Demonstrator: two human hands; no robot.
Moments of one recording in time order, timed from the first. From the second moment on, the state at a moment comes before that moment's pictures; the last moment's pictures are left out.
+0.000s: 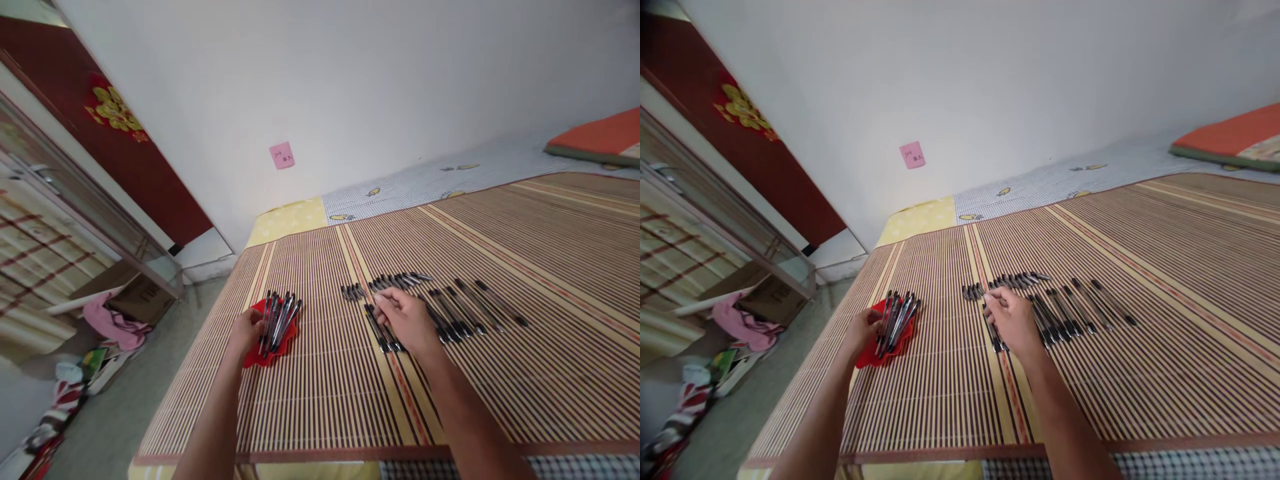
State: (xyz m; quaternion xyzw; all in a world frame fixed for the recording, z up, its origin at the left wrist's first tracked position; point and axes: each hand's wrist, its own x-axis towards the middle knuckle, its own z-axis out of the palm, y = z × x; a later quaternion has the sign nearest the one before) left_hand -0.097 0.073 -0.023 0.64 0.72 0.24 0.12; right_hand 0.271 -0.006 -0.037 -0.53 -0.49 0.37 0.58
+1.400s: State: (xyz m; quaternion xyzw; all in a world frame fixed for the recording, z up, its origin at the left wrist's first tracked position) left_hand -0.080 0.045 -0.025 0.66 0.74 0.11 0.06; right_hand 0.268 -0.009 -0.024 -0.54 -0.47 0.38 0.59
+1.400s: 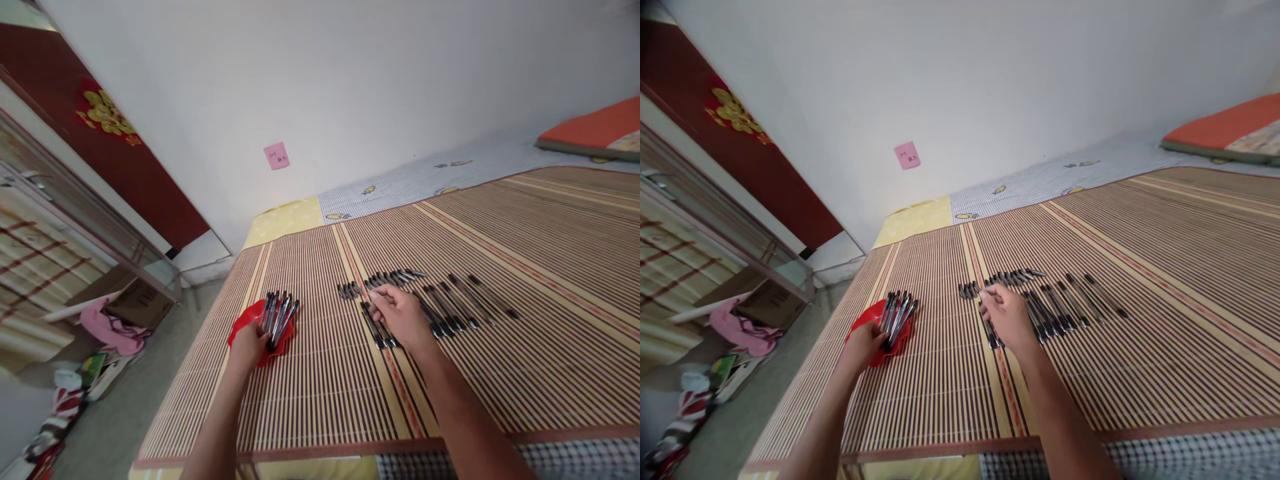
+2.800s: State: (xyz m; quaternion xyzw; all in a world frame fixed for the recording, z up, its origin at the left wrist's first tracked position) left_hand -0.052 0.034 -0.032 0.68 0.72 0.13 0.05; right_hand 0.268 -0.007 -0.031 -0.55 -0.48 0.38 0.57
